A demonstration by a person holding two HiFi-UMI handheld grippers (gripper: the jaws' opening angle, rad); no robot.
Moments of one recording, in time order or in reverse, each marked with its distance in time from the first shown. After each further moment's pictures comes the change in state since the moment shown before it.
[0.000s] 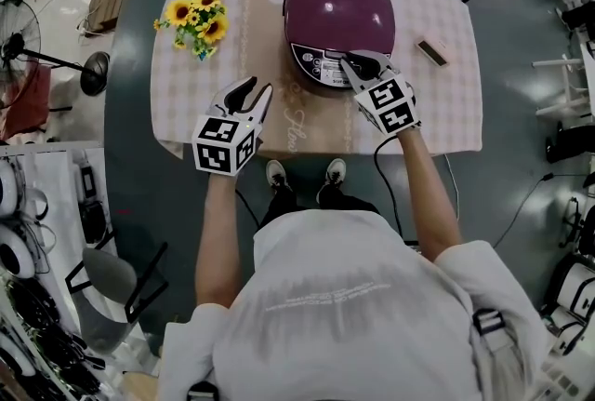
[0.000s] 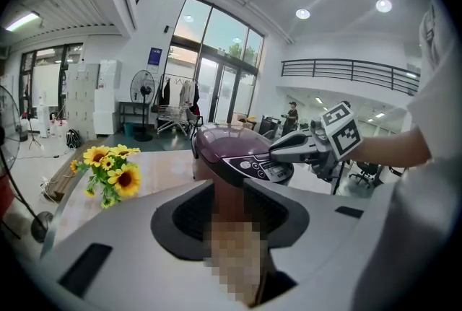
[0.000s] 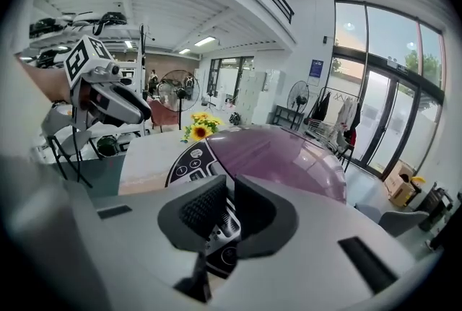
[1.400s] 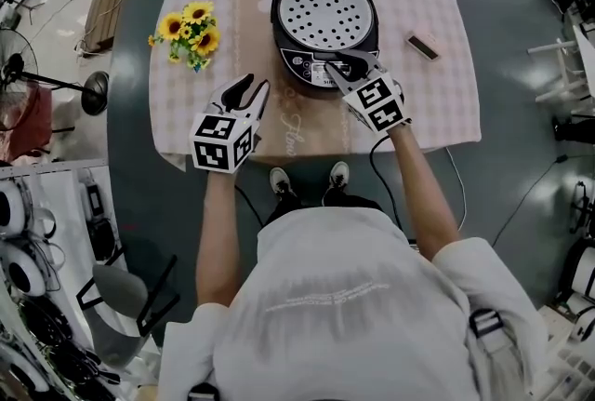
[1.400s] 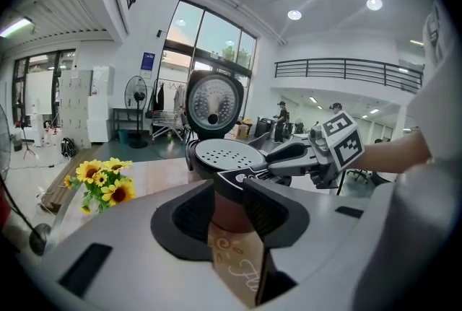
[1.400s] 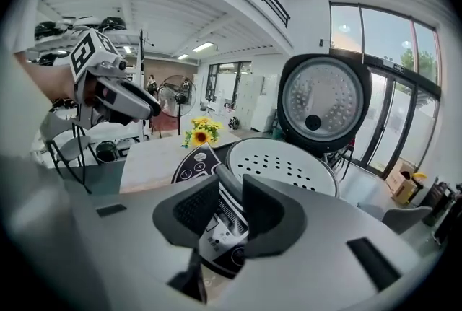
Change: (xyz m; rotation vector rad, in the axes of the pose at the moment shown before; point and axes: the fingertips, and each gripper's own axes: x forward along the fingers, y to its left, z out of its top) left arm 0.007 -0.006 0.024 0.048 -0.022 -0.025; right arm 0.000 0.006 0.001 0.026 -0.027 0.002
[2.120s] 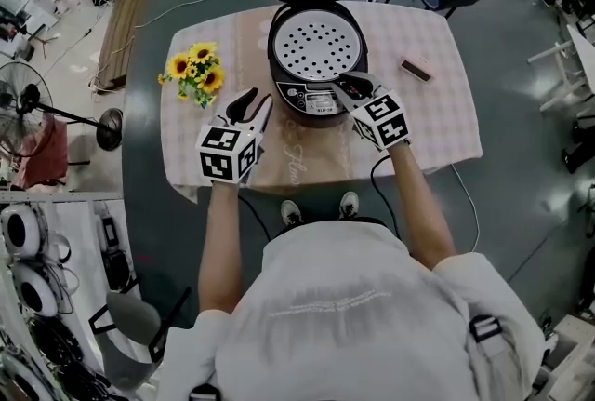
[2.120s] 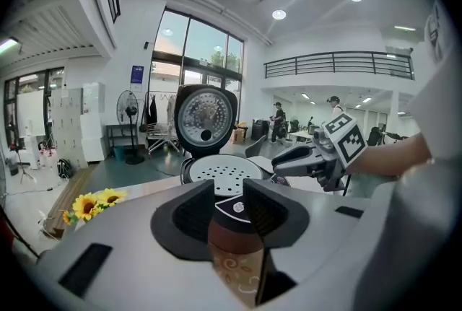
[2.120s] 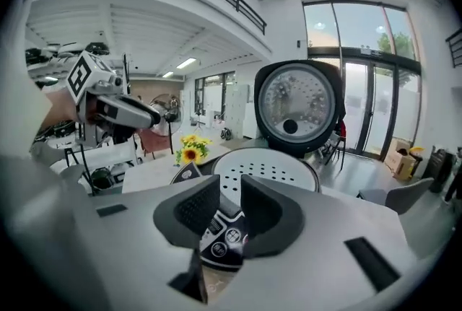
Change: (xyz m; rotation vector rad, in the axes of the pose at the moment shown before) left arm 0.013 -0.009 0.046 0.109 -0.041 -0.010; right arm -0.023 -0.035 0.007 0.149 -0.095 -0.041
